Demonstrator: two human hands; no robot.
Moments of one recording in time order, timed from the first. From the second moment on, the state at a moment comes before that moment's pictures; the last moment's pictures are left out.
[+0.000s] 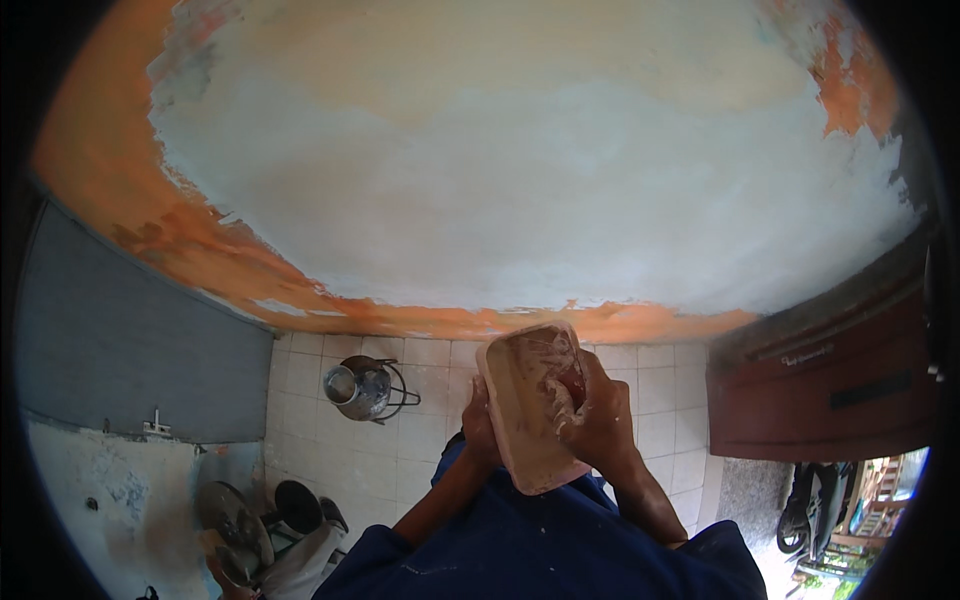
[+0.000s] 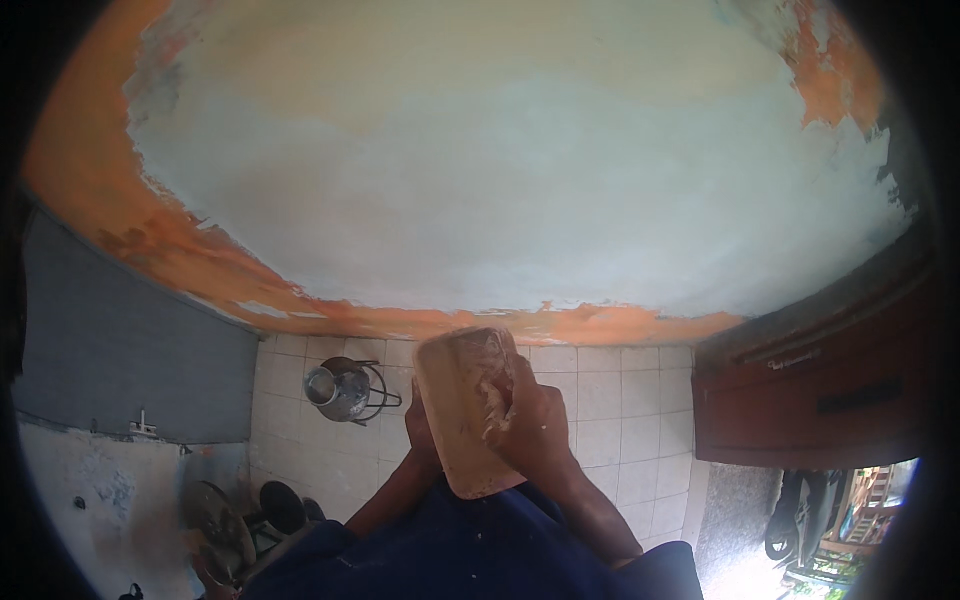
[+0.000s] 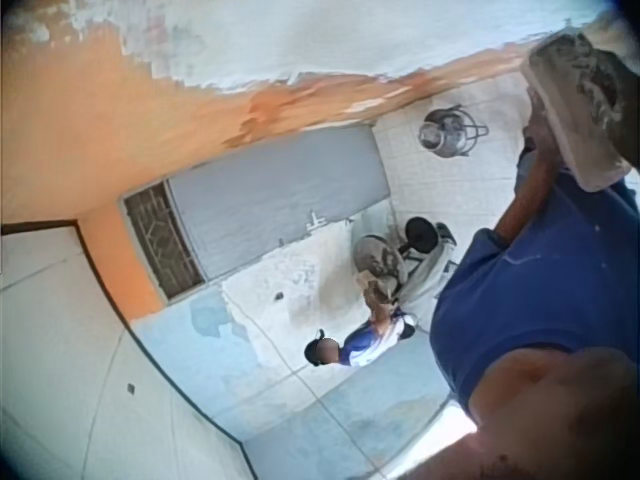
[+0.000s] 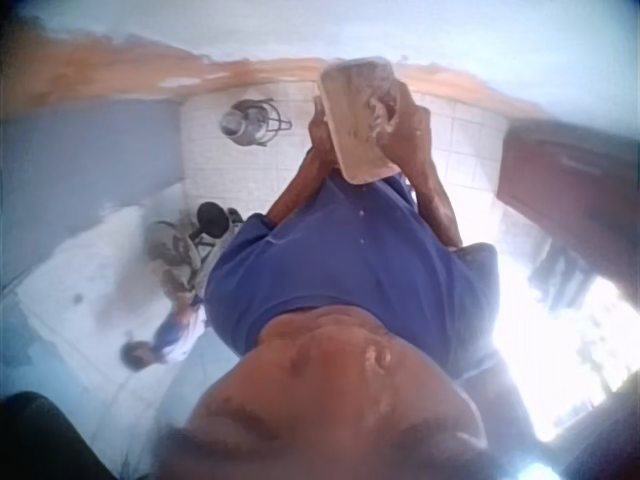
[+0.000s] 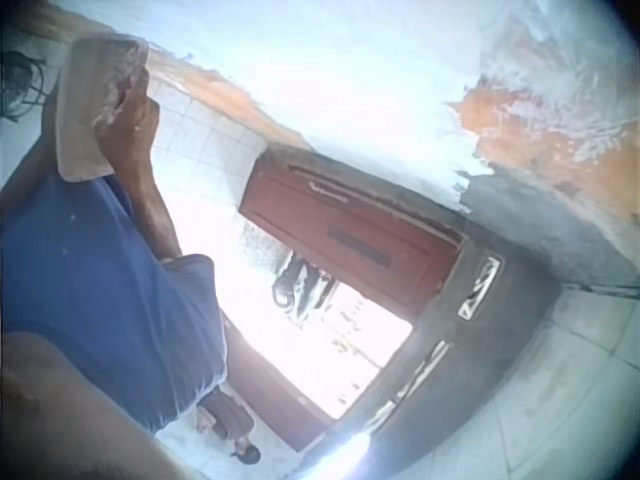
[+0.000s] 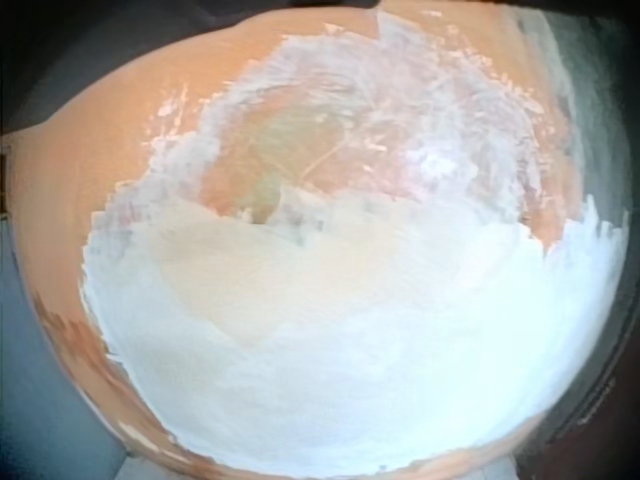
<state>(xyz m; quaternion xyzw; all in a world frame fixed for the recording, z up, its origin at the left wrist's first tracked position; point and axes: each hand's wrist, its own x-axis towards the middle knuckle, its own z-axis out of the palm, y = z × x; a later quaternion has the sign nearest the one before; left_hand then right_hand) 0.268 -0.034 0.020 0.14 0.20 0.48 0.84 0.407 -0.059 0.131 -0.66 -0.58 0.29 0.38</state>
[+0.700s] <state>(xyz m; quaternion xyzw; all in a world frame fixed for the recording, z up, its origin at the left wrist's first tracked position) 0.257 -0.033 0.009 0.08 0.16 0.49 0.85 0.391 -0.056 0.109 -0.62 -0.64 0.26 0.37</state>
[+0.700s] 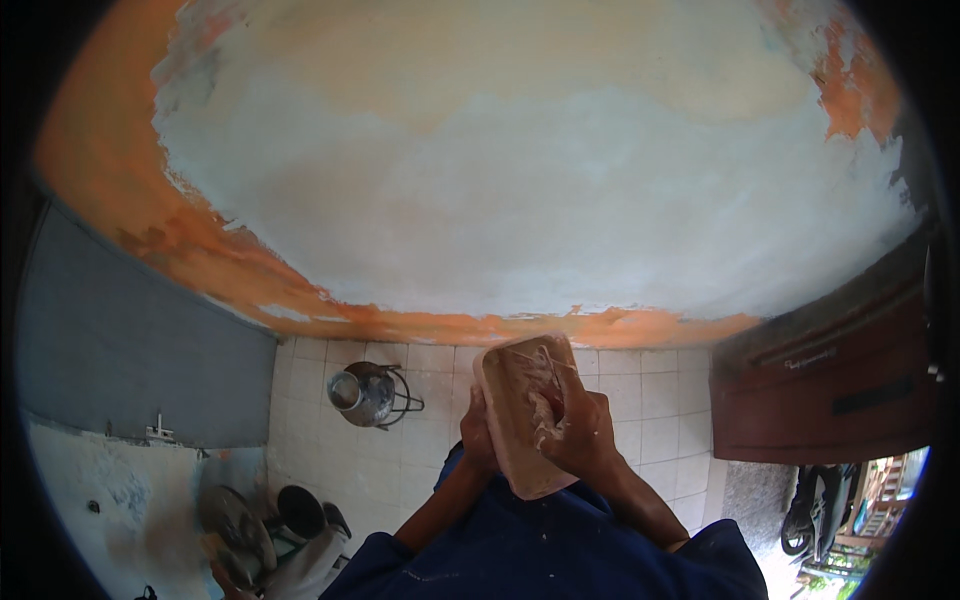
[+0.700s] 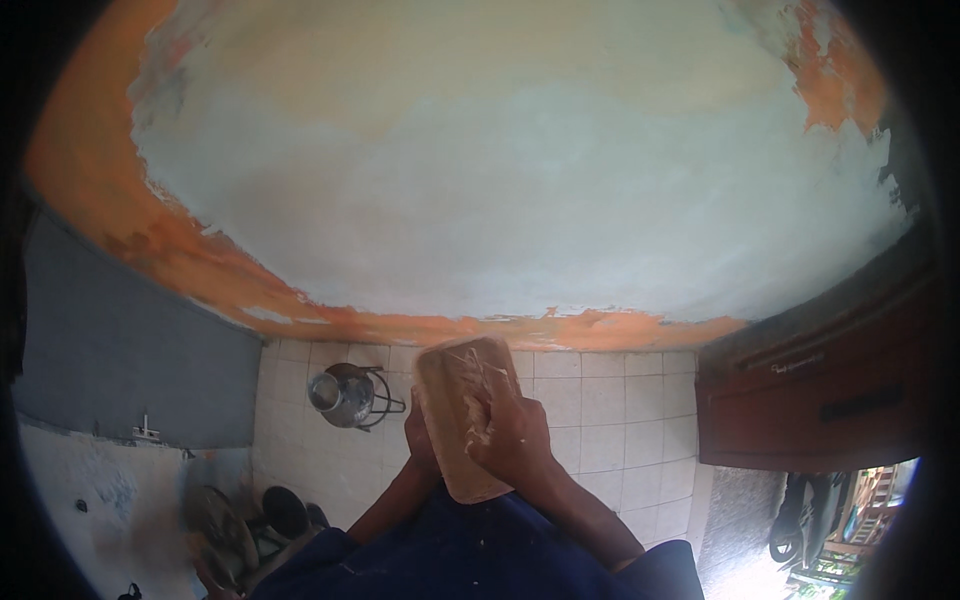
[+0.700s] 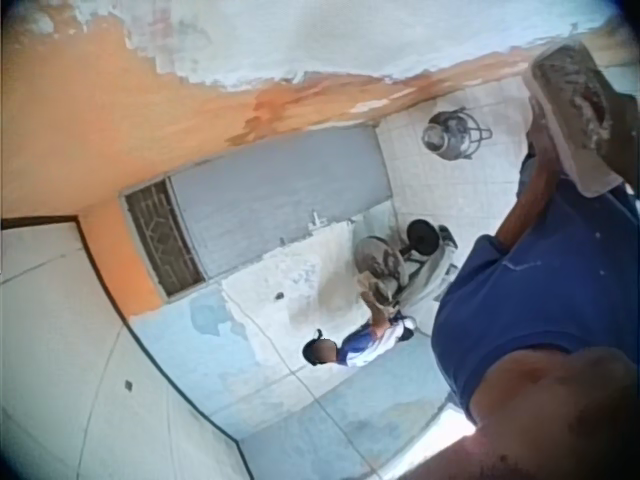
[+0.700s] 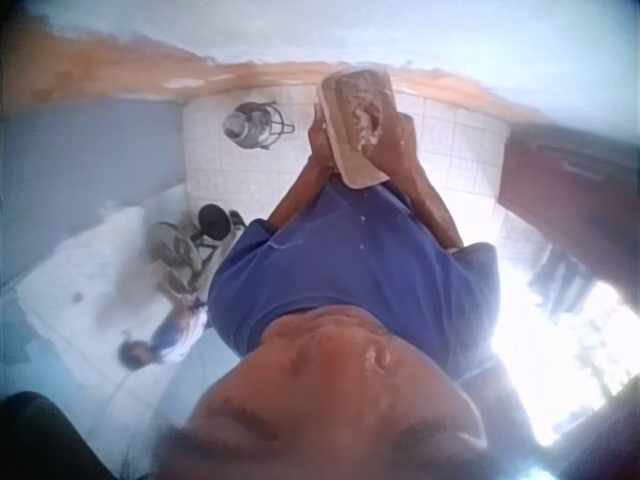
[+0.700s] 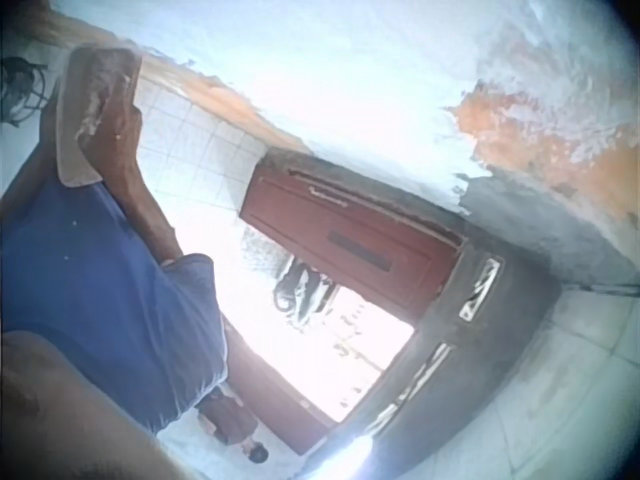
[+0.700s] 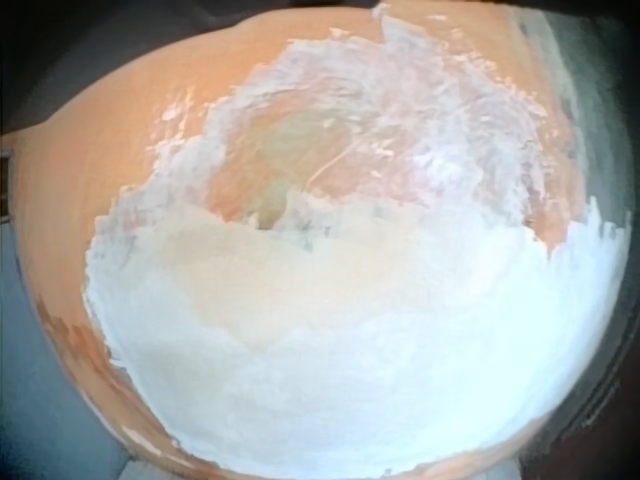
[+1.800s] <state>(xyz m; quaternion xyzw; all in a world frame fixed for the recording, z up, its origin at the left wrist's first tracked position) 0.260 -0.034 0.016 0.09 0.06 0.49 0.87 0.404 -0.061 0.133 -0.63 -0.57 0.36 0.39</state>
